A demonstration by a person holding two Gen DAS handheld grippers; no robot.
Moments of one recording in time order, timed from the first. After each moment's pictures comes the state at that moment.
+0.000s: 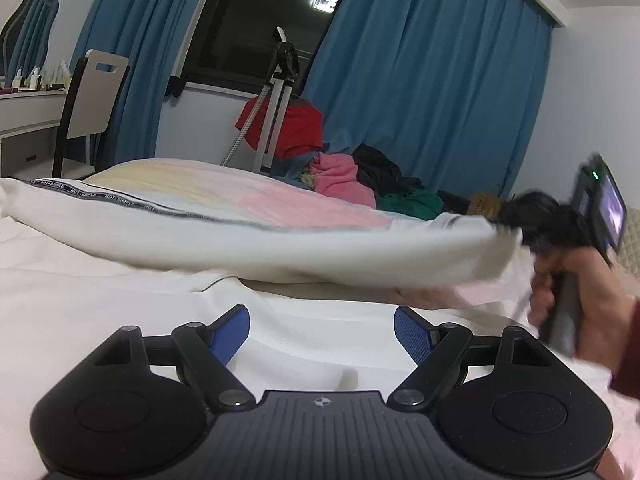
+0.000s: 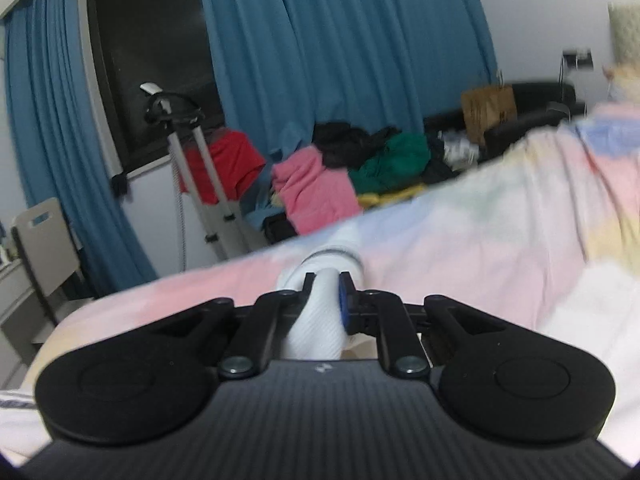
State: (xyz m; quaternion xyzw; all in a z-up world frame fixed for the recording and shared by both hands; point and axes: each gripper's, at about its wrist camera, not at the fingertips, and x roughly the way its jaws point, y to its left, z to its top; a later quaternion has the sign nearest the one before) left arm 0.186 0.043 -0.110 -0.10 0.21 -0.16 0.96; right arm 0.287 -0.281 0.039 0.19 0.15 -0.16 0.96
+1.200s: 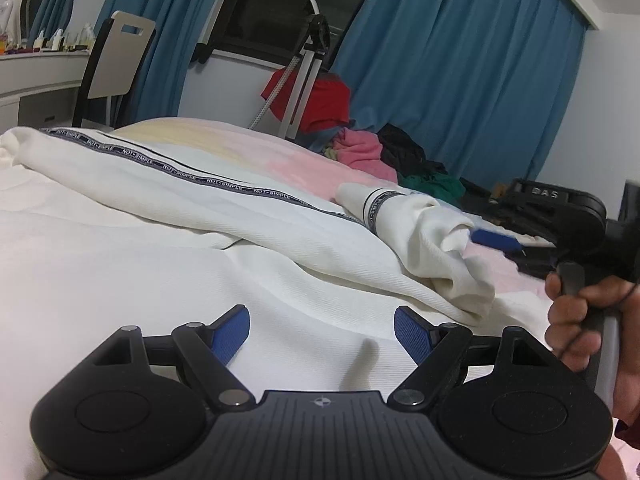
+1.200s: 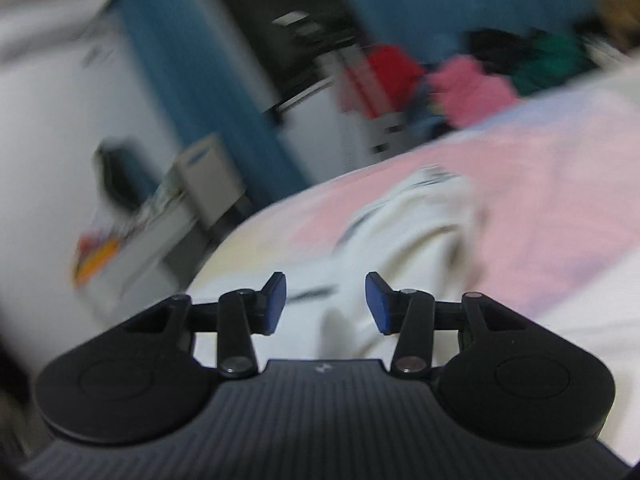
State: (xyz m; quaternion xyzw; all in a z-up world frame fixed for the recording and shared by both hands) left arm 0.198 0.058 -0.134 -0.13 0.26 -0.14 0.95; right arm 0.294 -0.244 0.000 0.31 0.20 0.08 0.92
